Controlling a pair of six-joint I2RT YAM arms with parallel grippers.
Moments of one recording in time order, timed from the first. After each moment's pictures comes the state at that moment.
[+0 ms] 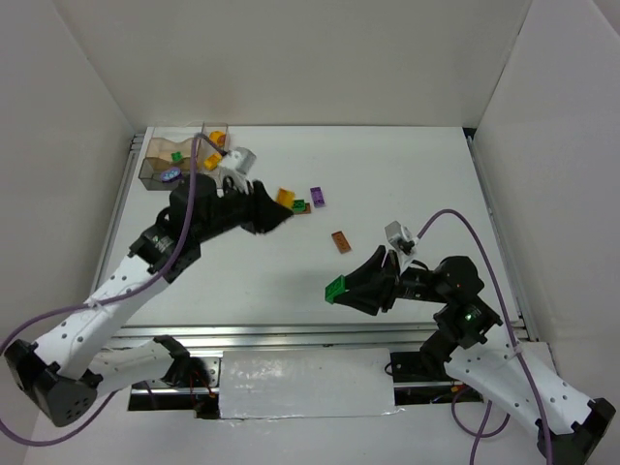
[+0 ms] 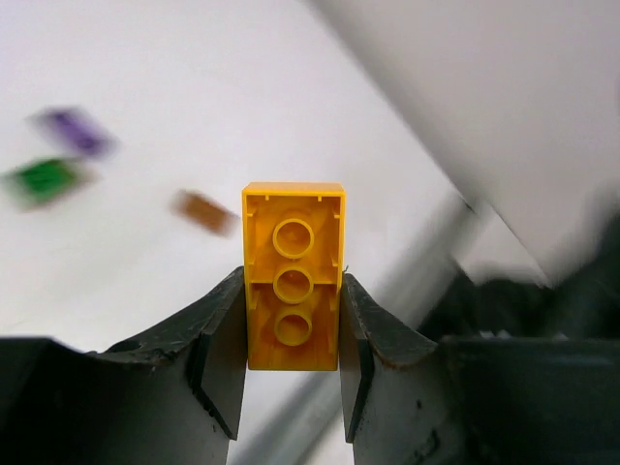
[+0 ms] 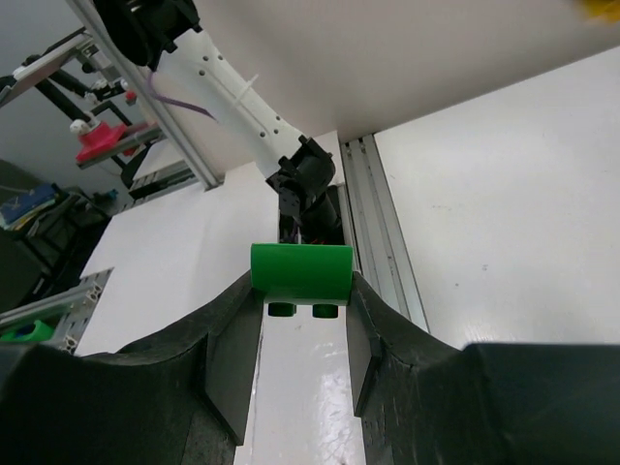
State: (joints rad) left arm -0.66 1.03 1.08 -0.25 0.32 -0.44; right arm 0.68 0.51 0.50 0.20 -0.78 0.51
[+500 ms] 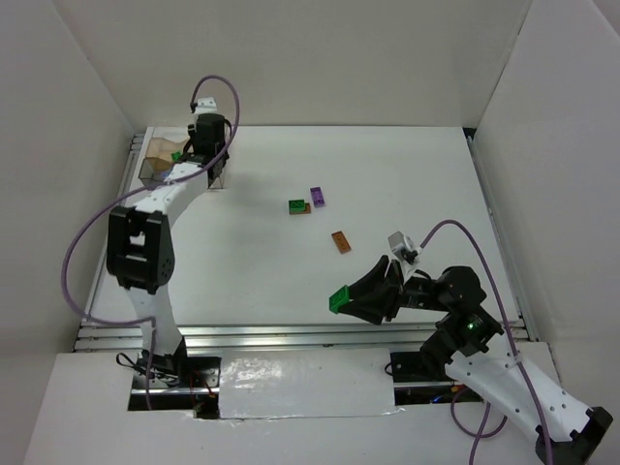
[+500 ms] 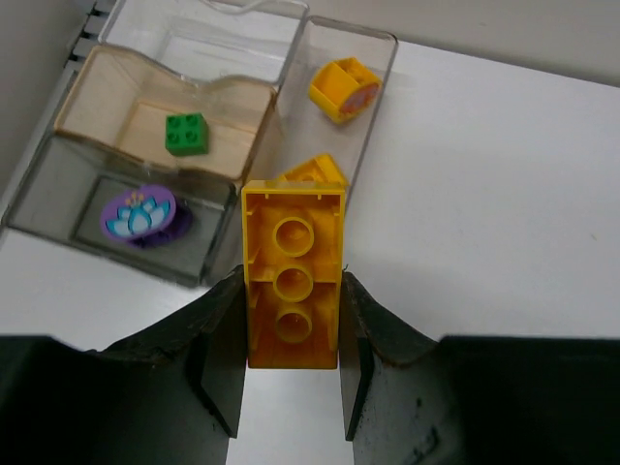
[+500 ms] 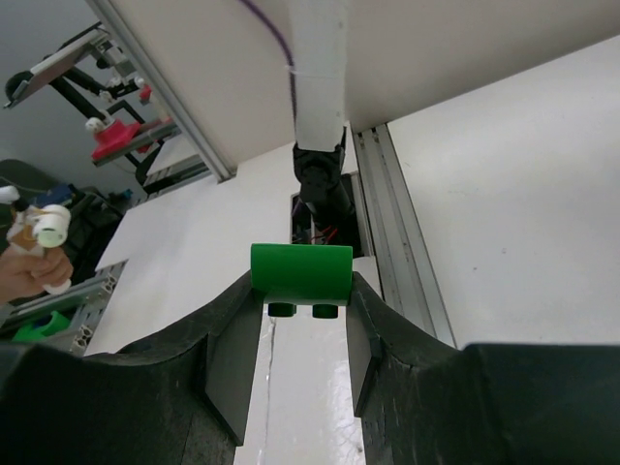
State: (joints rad) left arm -0.19 1.87 1.52 -0.12 -0.48 -0.22; right arm 0.68 0.41 0.42 0.19 -0.79 0.54
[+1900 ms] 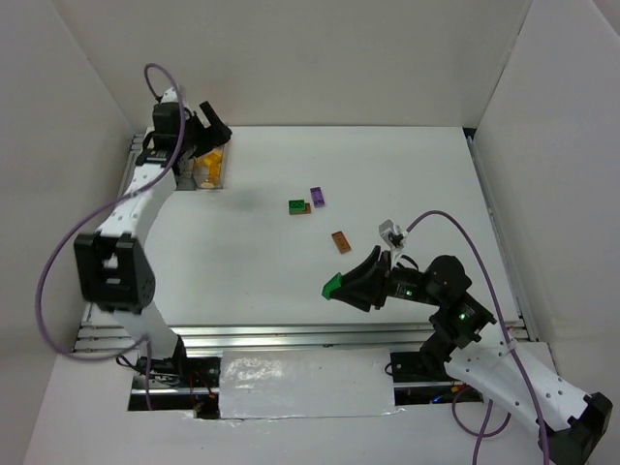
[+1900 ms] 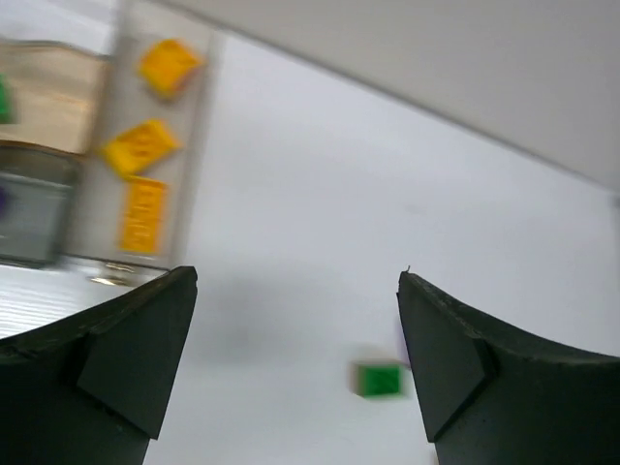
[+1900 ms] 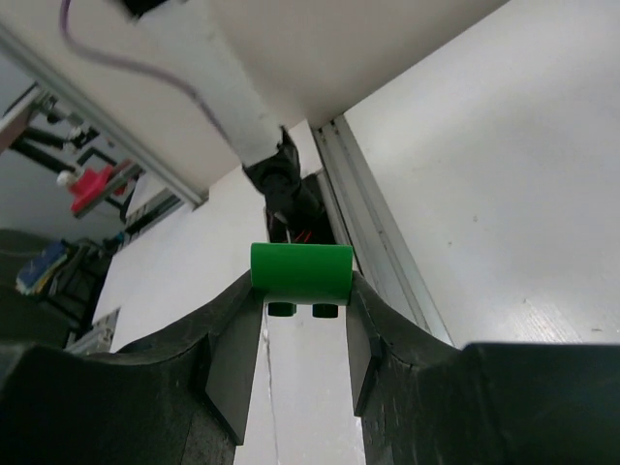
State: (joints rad) left arm -0.04 1.84 1.61 -0.22 0.01 -0.48; right arm 0.69 0.51 0.44 0.15 -0.67 0.59
